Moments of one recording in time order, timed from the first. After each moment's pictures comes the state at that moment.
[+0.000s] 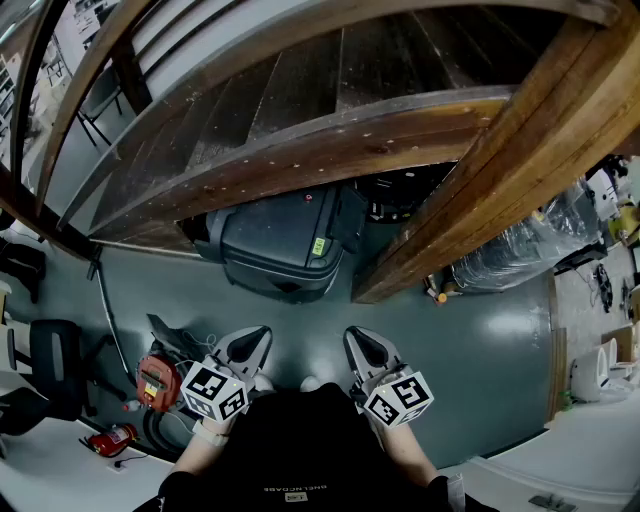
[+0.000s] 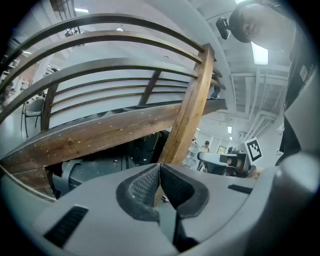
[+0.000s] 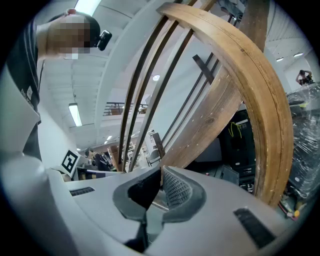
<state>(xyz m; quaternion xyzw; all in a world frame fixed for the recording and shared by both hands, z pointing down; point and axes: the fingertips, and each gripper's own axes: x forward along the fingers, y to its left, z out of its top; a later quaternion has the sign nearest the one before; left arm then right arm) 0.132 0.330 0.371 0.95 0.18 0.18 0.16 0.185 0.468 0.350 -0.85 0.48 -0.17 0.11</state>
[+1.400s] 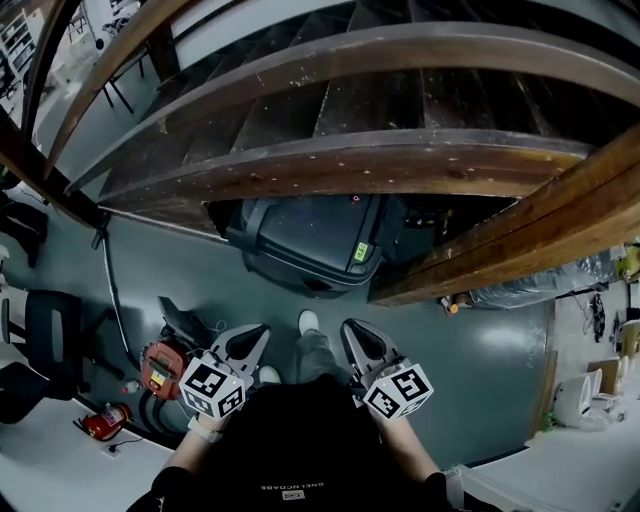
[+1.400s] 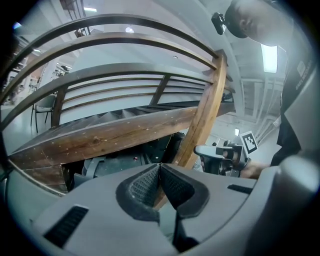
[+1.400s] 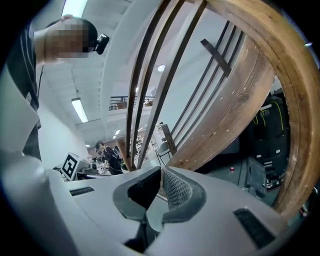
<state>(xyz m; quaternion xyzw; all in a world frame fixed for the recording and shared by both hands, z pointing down) 0.112 0.185 0.401 0.95 0.15 0.19 0.18 0.187 0.305 0.370 -0.82 0.53 -0.20 0.10</state>
